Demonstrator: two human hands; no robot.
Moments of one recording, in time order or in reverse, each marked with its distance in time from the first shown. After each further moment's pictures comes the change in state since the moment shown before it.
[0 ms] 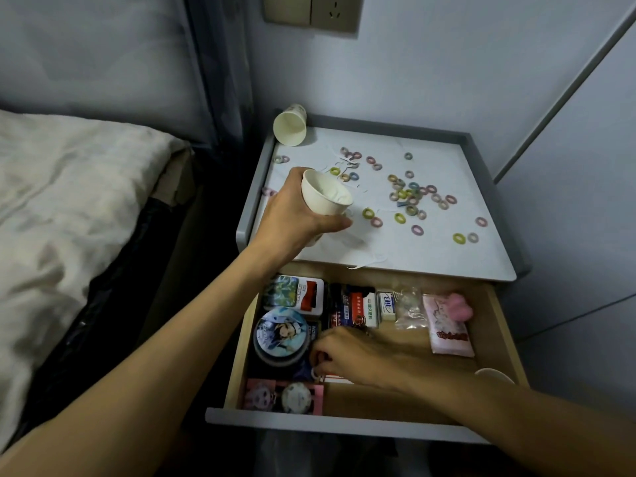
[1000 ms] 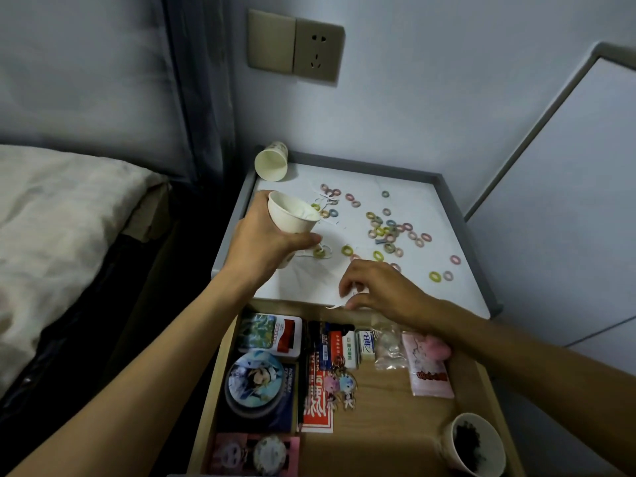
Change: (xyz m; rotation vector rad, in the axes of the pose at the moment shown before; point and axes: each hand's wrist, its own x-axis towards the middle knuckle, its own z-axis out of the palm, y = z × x) left_hand 0.016 0.012 -0.008 -0.043 0.124 -0.062; right_hand -0.010 0.059 -0.150 -0.073 0.330 0.019
